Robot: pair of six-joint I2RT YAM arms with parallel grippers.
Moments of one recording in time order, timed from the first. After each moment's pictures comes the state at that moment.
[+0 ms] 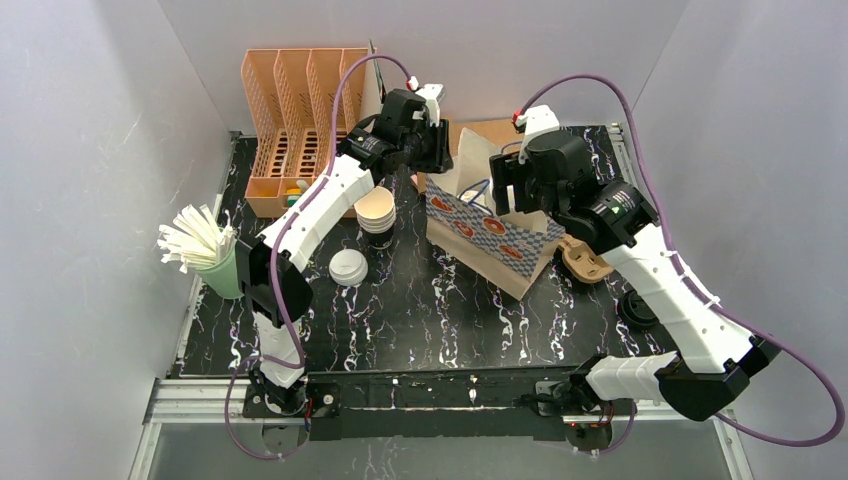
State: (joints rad) left arm -0.61 1.89 1.98 -0.69 0.12 -0.33; right arm 0.70 1.26 1.59 -0.88 0.34 0.16
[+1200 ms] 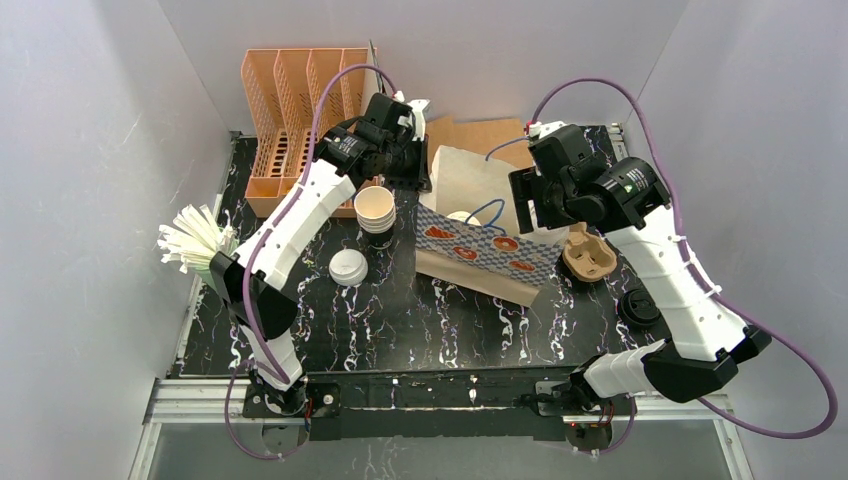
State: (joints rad) left arm -0.61 1.77 1.97 -0.98 0.17 -0.36; right arm 0.66 1.36 1.84 -1.42 0.37 0.29
